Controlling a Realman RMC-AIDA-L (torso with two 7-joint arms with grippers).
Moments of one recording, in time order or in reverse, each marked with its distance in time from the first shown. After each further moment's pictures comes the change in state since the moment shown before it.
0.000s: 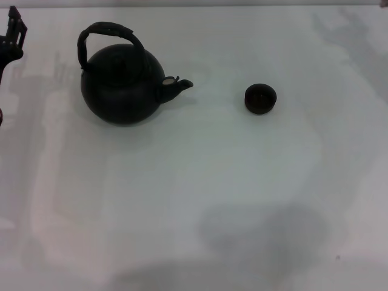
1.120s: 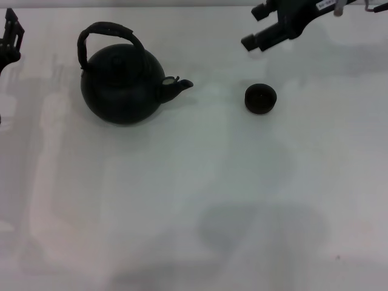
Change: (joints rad) left arm 0.010 -0.002 -0.002 0.000 -0.002 0.010 0.000; right arm 0.365 -0.202 0.005 -0.203 -1.435 -0.457 0.956
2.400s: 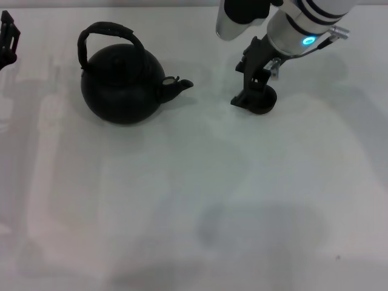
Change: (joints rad) left arm 0.009 0.000 0.000 0.005 -0.003 0.000 -0.047; right arm 0.133 0.284 -0.022 -0.047 -0.746 0.128 0.304
